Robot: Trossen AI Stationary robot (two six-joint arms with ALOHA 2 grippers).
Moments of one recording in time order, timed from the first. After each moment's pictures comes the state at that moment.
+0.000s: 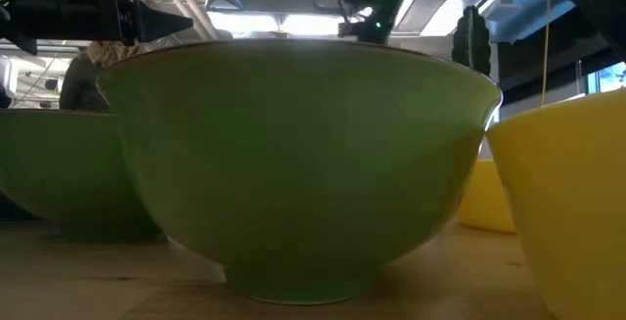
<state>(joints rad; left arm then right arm) 0.47 0.32 0.14 0.34 0.14 0.34 -0.69 1.93 2.12 -1.07 0.24 -0.56</state>
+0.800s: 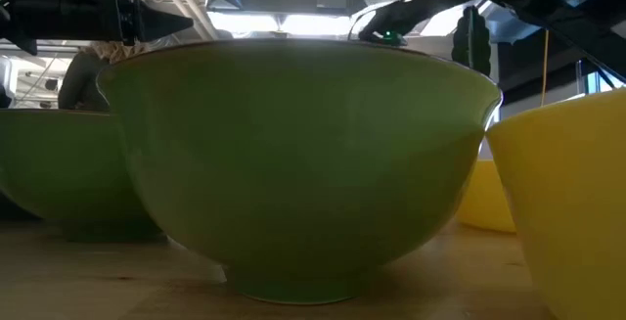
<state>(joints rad) 0.47 0.32 0.14 0.34 0.14 0.34 -0.77 2.14 2.12 -1.26 0.14 -0.50</state>
